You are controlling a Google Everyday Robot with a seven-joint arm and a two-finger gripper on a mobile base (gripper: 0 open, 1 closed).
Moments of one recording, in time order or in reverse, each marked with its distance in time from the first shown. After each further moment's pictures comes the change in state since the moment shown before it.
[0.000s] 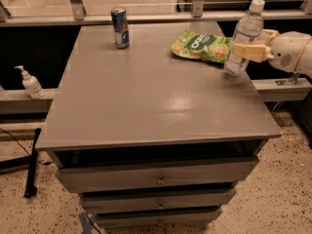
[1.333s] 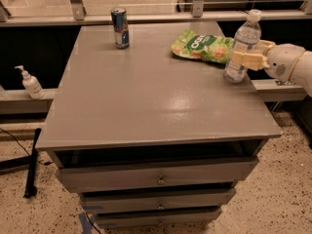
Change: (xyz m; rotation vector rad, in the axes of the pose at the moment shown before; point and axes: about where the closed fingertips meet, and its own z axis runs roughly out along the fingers) arm 0.041 -0.011 0.004 0.026 0.003 0.059
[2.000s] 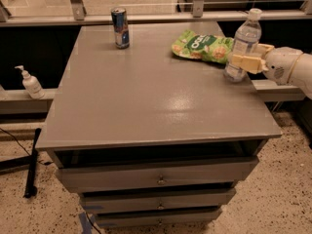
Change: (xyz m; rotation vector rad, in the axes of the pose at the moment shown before) arm 0.003 0.005 0.001 -0.016 0.008 0.019
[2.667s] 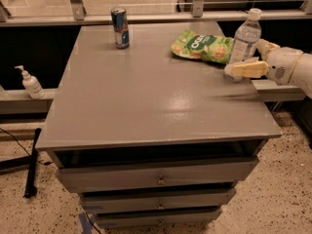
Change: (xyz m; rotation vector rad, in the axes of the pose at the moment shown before) arm 0.002 0.005 -0.001 -0.015 0.012 0.010
